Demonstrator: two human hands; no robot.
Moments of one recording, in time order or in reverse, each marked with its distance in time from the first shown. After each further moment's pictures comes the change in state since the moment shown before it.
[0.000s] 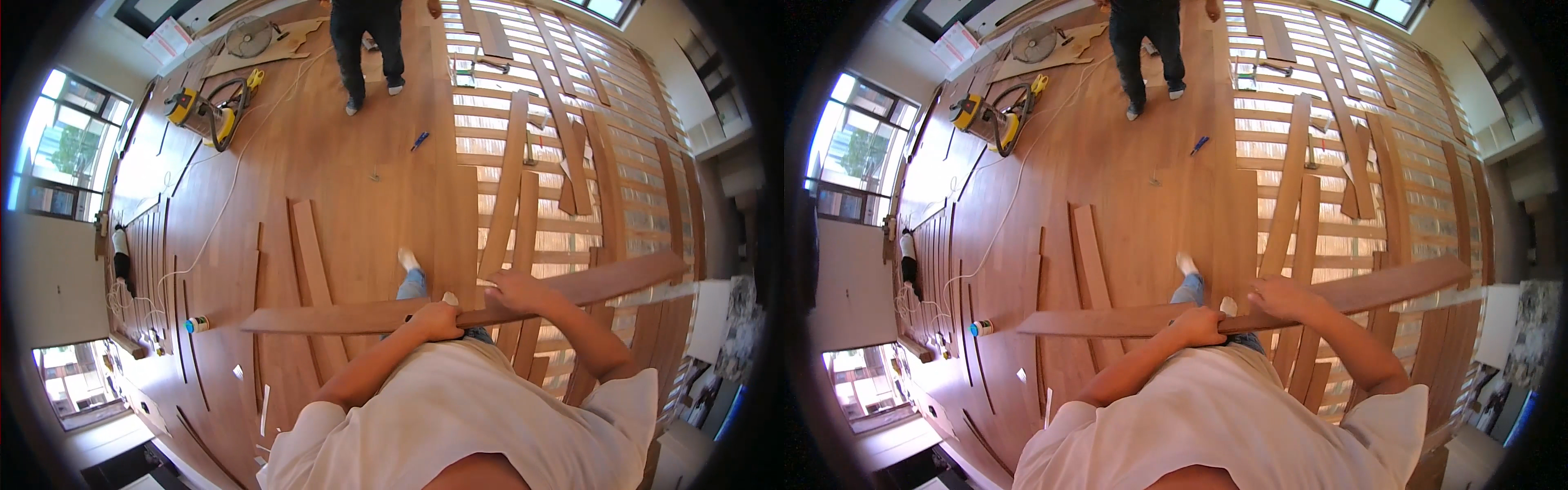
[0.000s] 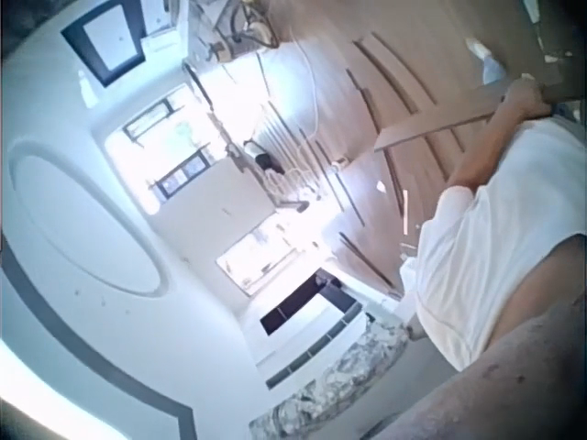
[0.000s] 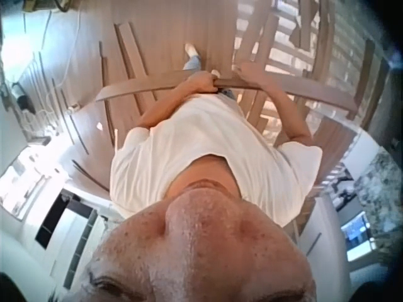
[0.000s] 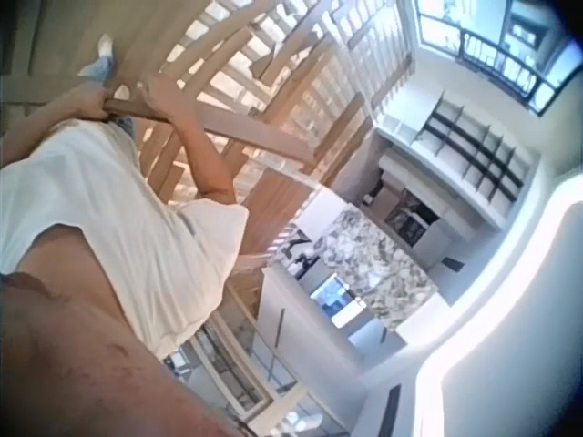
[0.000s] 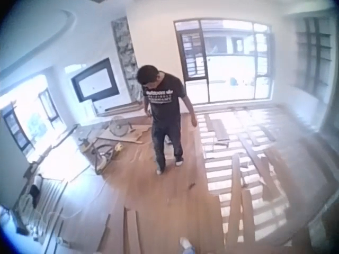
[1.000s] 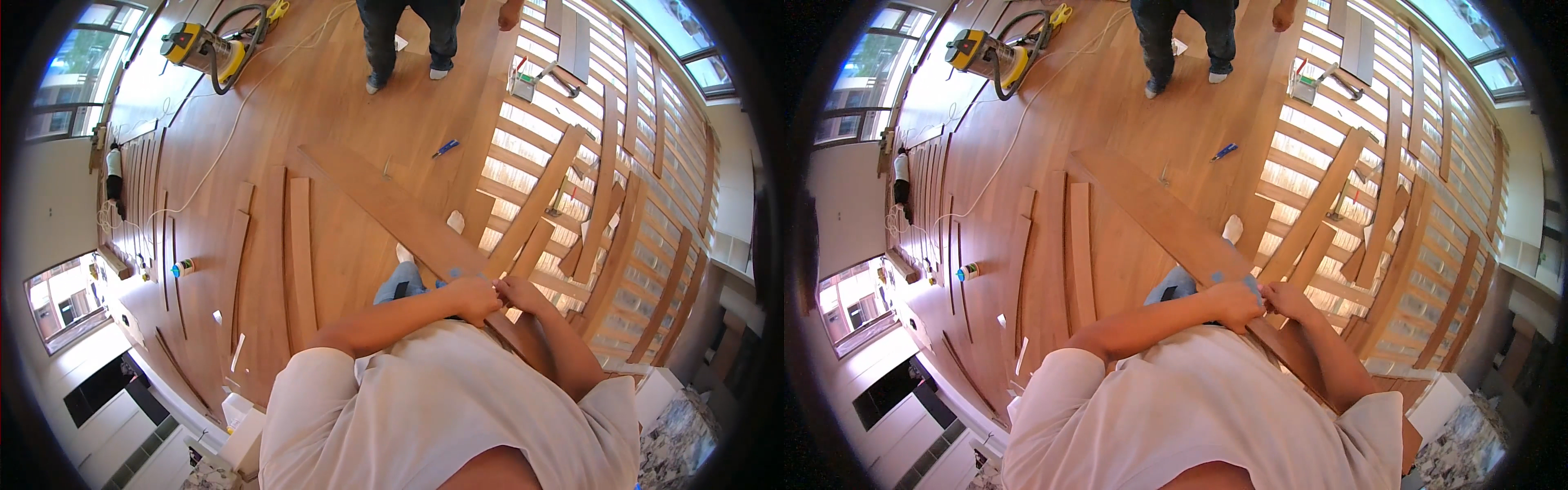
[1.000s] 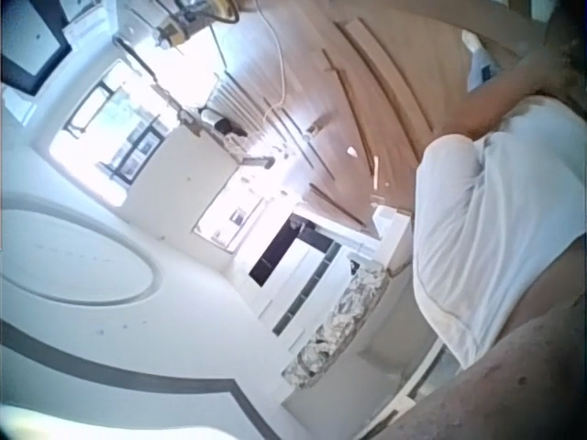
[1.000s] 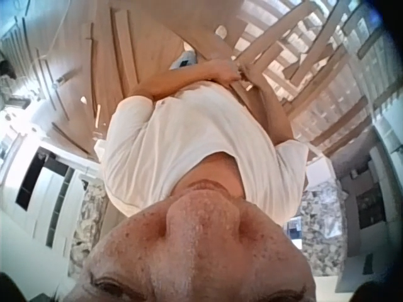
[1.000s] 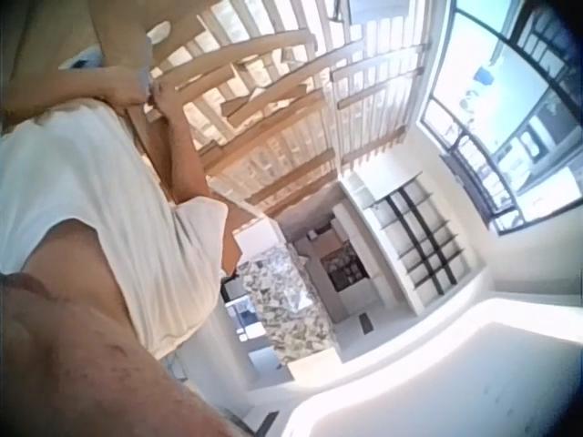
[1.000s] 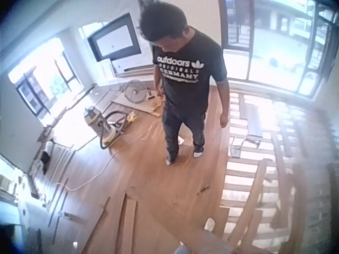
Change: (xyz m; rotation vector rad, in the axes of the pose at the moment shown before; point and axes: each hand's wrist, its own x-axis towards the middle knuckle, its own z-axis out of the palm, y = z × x) left_hand 0.300 -0.027 -0.314 0.107 -0.112 0.420; right_hand 0.303 0.193 -0.207 0.548 -0.444 0.556
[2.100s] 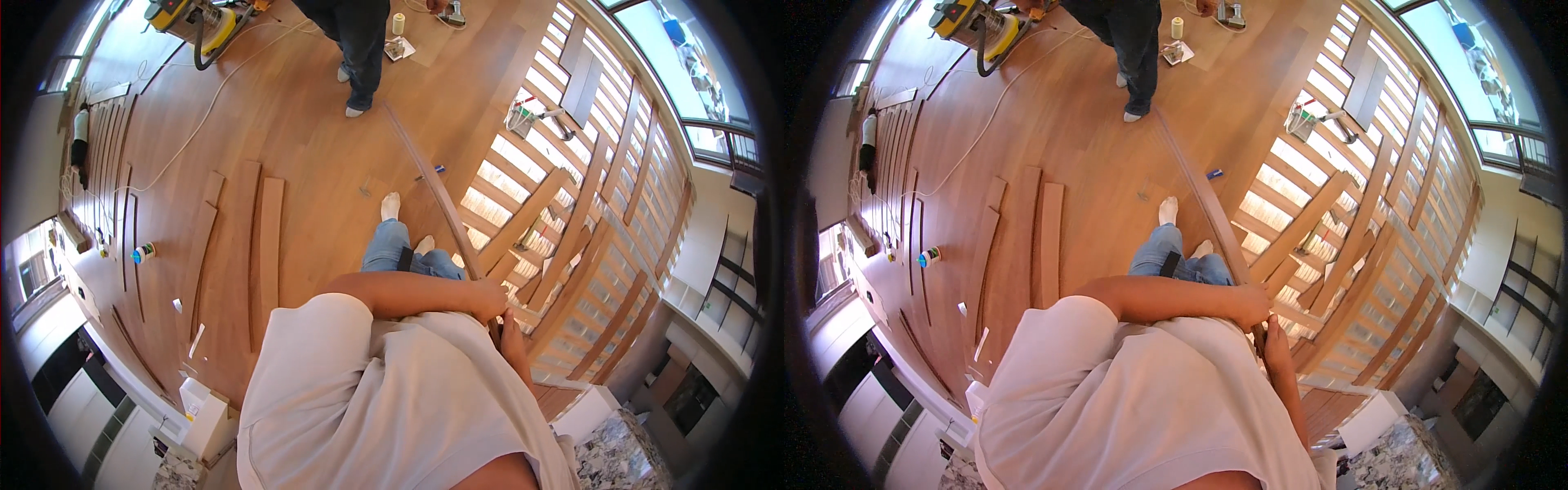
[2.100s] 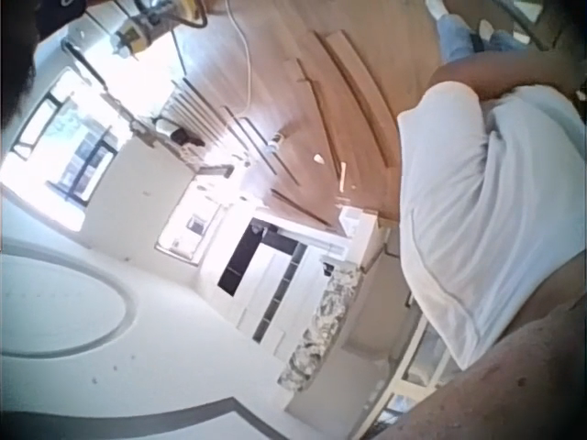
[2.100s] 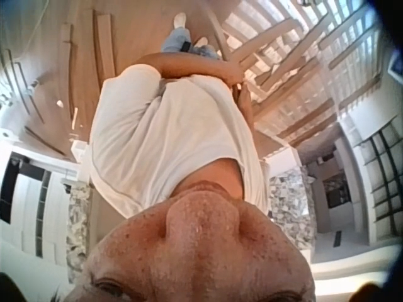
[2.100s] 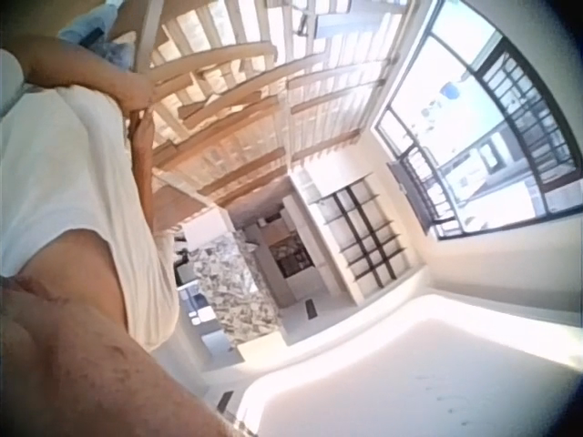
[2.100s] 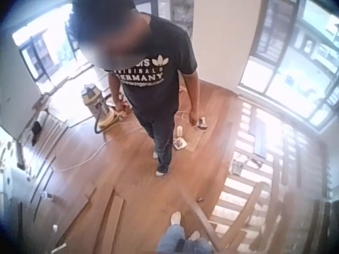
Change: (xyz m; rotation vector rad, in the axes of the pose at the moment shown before) left_hand 0.054 -0.113 -0.161 0.157 -0.049 0.228; right_hand -0.008 -0.143 -0.048 0.479 0.448 0.083
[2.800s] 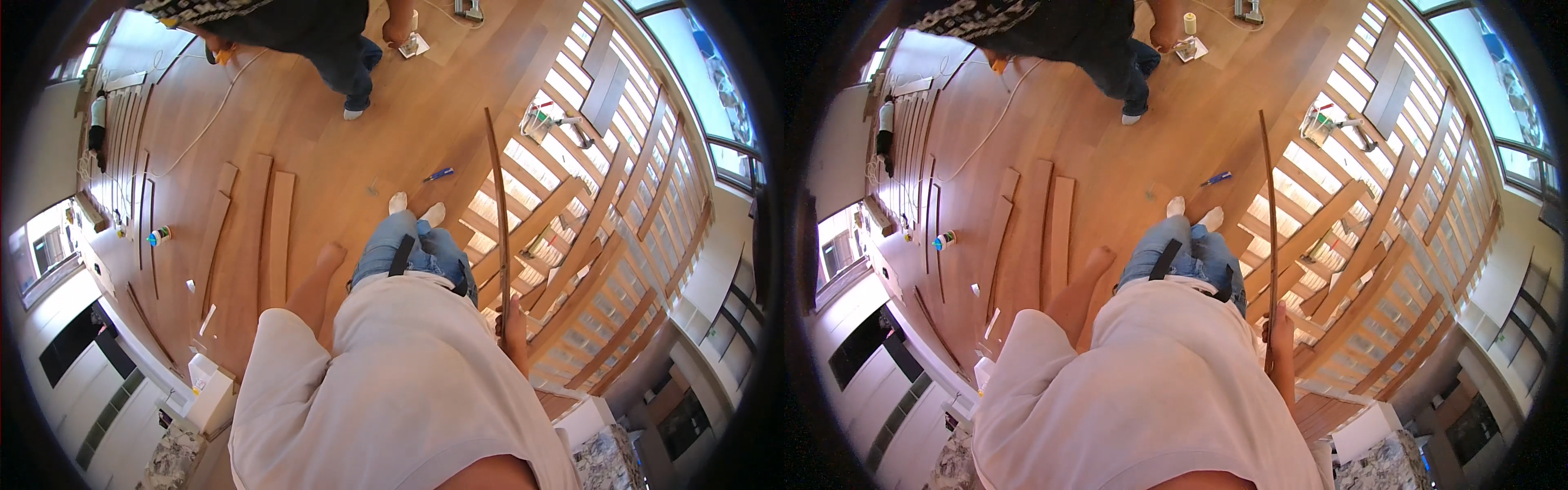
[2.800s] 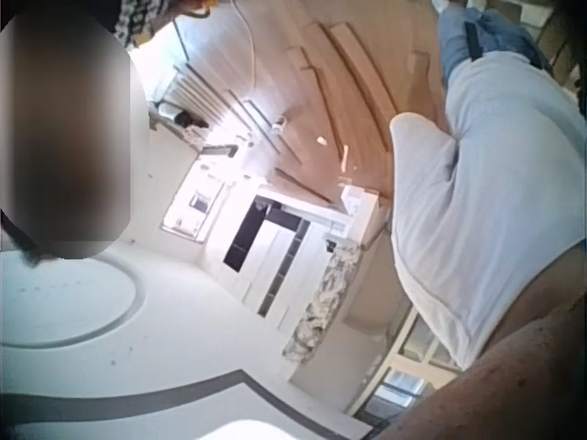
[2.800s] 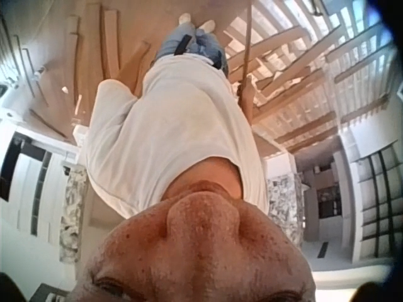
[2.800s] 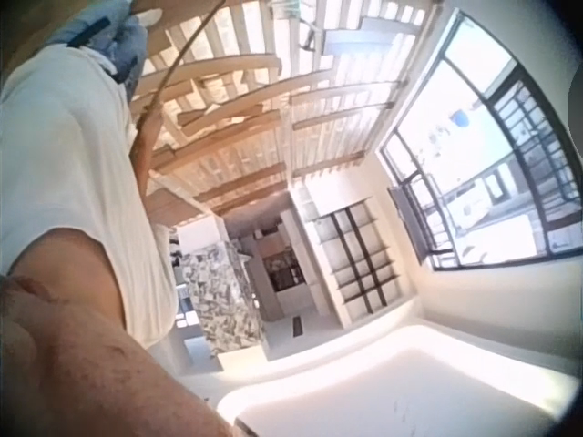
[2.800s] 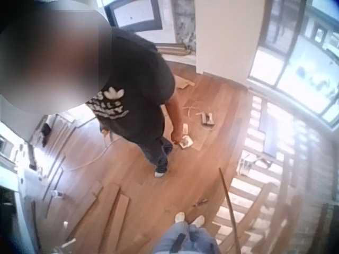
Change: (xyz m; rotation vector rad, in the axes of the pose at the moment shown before) left_hand -0.271 -0.164 0.257 -0.851 0.561 -1.669; right_hand 0.106 -0.010 -0.054 0.202 0.152 0.286
